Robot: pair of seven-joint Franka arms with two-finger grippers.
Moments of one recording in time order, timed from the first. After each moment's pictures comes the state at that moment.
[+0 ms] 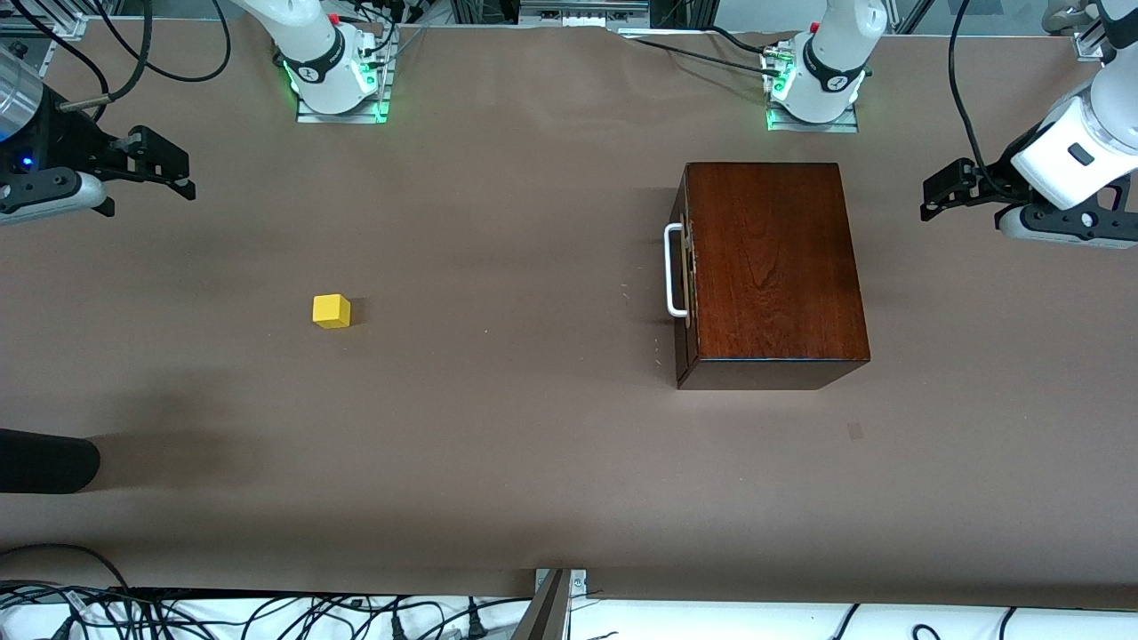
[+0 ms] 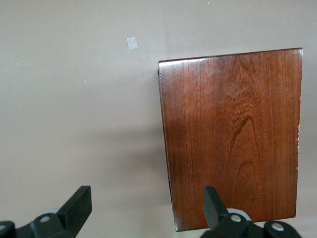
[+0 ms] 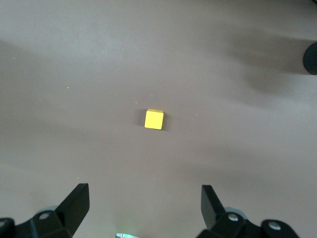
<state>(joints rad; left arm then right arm) -0.01 -0.03 -0.05 -1.69 -0.04 1.57 0.03 0.25 0.02 -0.16 -1.52 0.03 1.50 -0.14</state>
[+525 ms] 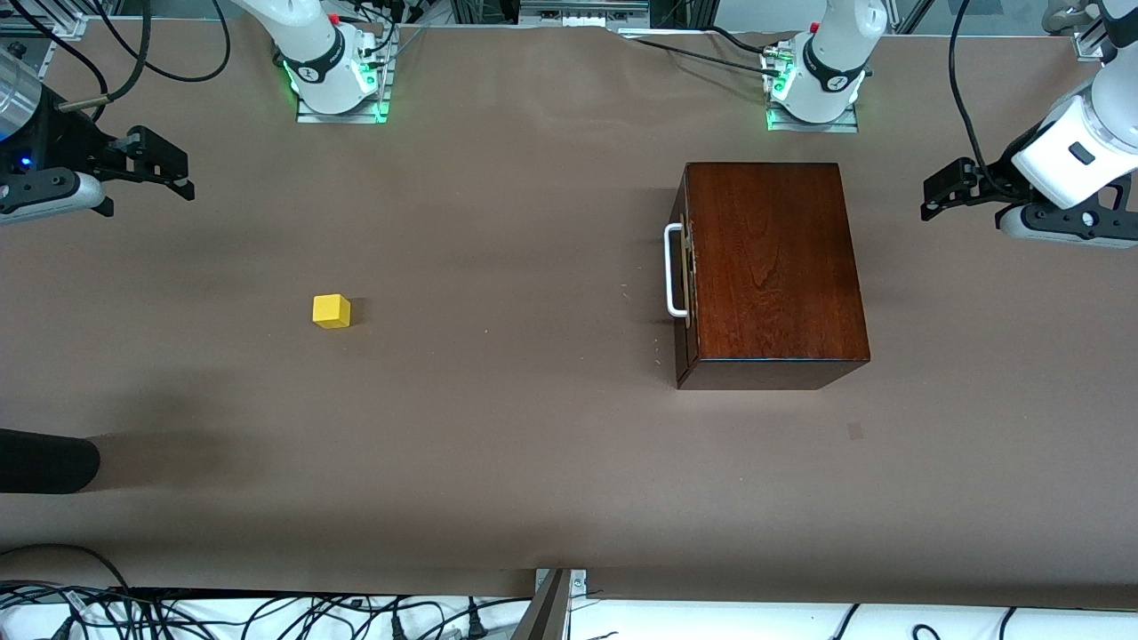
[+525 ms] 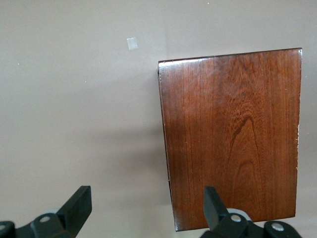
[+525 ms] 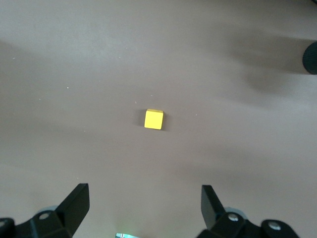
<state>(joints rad) -0.01 -0.03 -0.05 -1.69 -0.04 1.57 0.03 0.25 0.02 -0.17 -1.52 0.03 1.50 -0.14</state>
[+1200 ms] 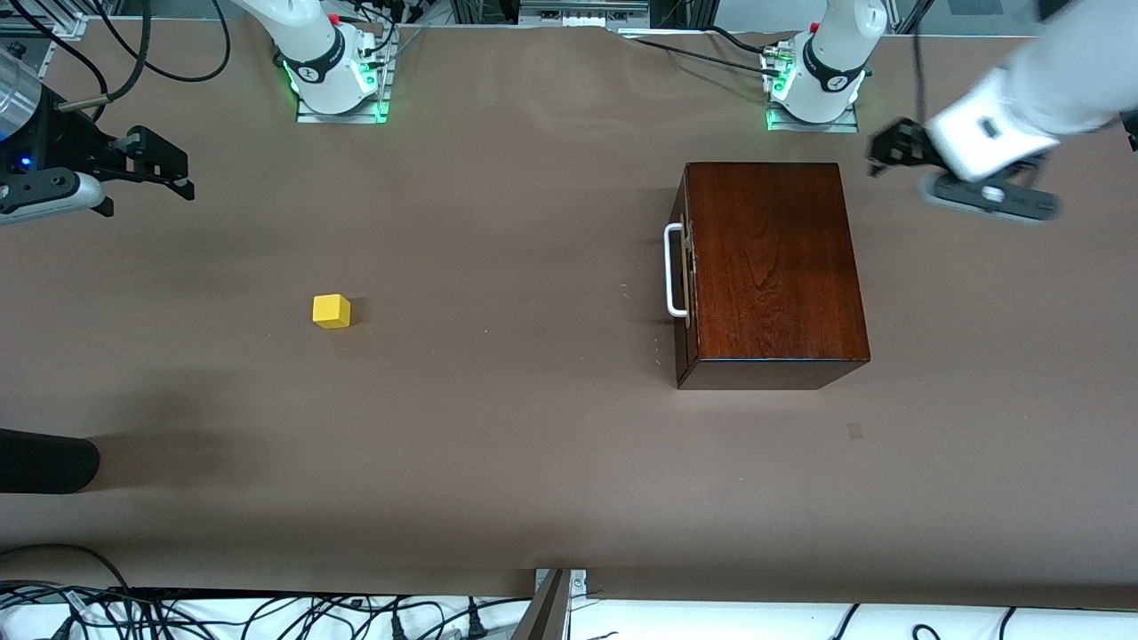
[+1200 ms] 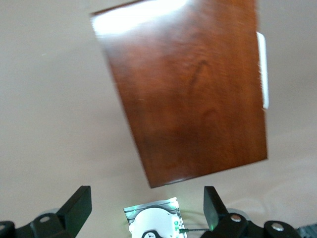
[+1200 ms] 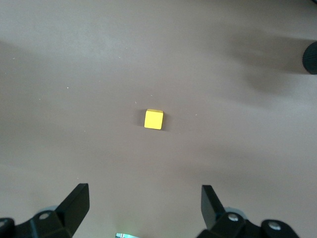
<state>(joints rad) -0.02 -0.02 -0.23 -1.65 -0.04 1.38 0.02 0.25 0.02 -0.17 -1.52 0.03 1.50 -0.14</state>
